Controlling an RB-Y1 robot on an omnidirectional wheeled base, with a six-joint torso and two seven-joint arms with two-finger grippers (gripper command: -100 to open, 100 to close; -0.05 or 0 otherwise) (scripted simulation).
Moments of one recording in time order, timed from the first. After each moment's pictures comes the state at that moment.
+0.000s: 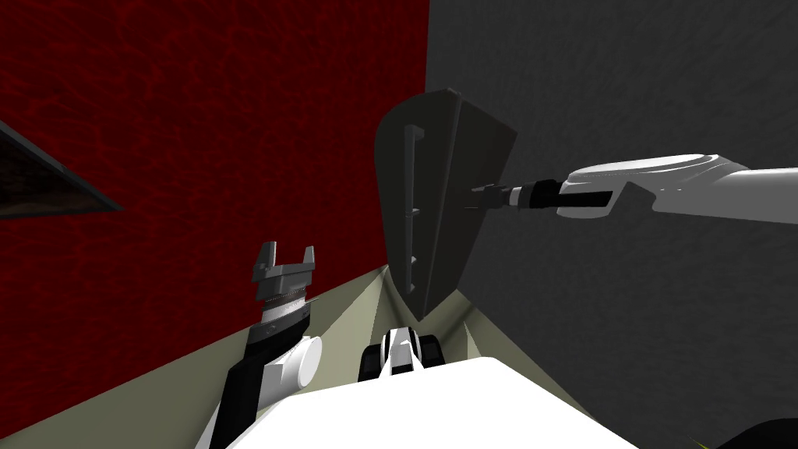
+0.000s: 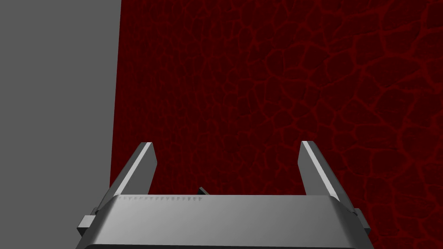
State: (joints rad) left arm 0.49 -0.05 0.02 -2.36 0.05 -0.44 0.10; right arm 0.52 -1.94 -0.45 -1.51 -0.04 -0.49 0.75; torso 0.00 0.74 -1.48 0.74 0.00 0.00
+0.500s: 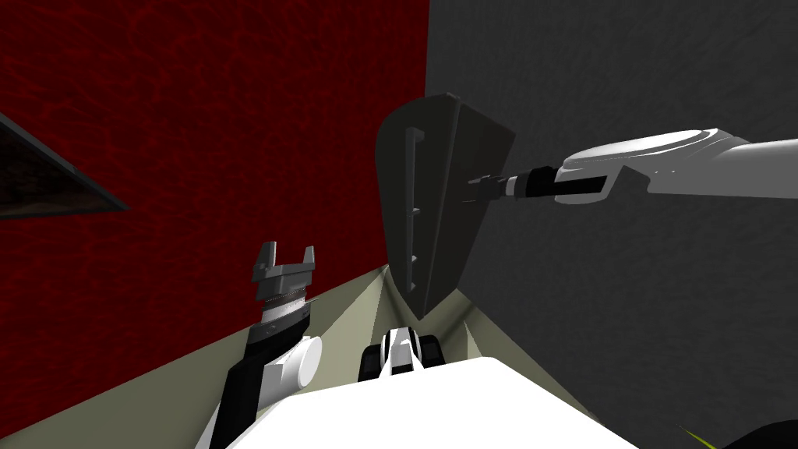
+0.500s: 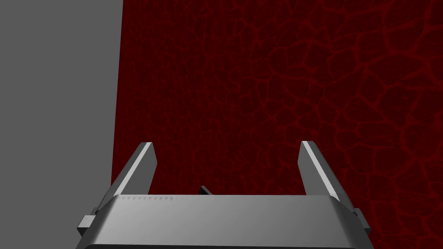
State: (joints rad) left arm 0.49 -0.05 0.02 -2.36 0.05 -0.44 0.10; right arm 0.49 -2.04 -0.47 -1.47 0.01 -0.48 0.74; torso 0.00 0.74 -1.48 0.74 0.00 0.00
